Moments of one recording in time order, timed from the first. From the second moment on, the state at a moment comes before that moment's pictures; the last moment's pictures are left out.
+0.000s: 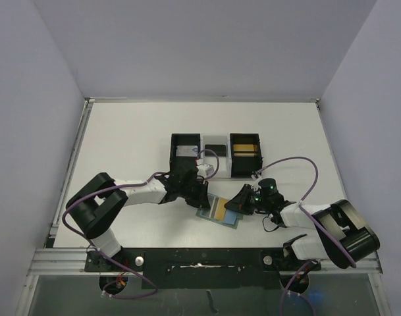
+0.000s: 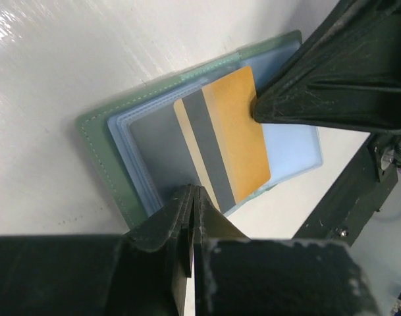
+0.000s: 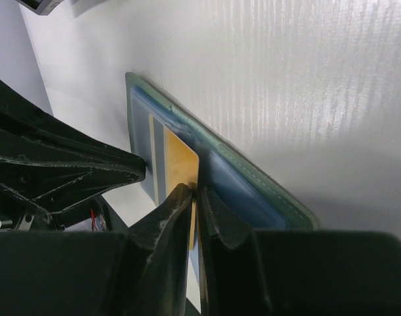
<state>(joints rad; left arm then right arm) -0.83 1.68 0.79 0.03 0.38 -0.51 0.43 1.33 0.20 0.43 -0.46 0.96</state>
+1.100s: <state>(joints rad) -0.85 1.70 0.84 0.00 0.30 -0.51 0.52 1.36 0.13 0.66 -0.33 1.14</state>
